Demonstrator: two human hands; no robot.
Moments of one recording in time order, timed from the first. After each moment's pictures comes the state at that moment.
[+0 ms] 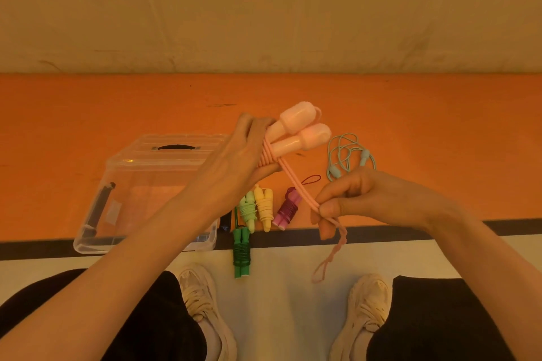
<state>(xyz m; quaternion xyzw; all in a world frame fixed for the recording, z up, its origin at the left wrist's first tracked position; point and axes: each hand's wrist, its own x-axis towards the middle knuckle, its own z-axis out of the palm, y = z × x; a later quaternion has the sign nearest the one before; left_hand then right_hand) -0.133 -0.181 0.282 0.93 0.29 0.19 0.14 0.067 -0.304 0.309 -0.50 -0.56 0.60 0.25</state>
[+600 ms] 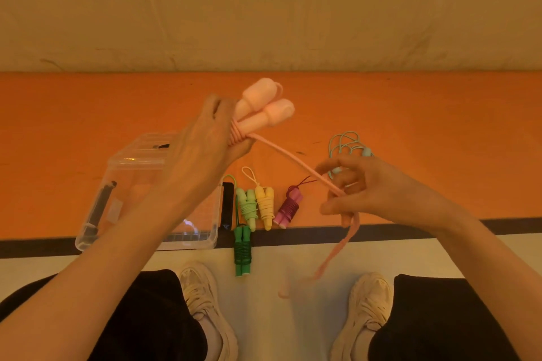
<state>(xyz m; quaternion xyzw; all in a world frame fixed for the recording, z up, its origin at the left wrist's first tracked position) -0.150 -0.163 0.291 0.89 0.40 0.21 0.07 0.067 -0.307 0.306 -0.63 -0.51 0.51 0.29</state>
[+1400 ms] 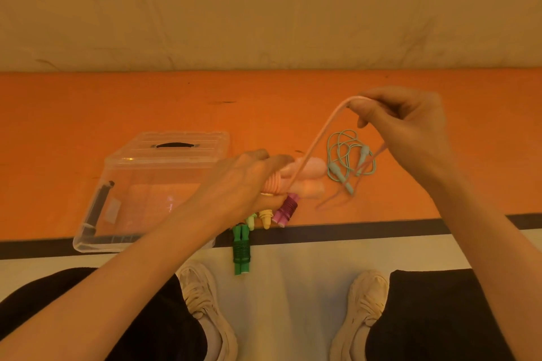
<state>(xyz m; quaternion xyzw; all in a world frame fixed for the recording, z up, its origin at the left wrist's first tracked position) -0.130 -0.191 0.268 0.95 0.27 0.08 0.10 0.087 -0.279 0.323 -0.64 -0.53 0.16 0.53</state>
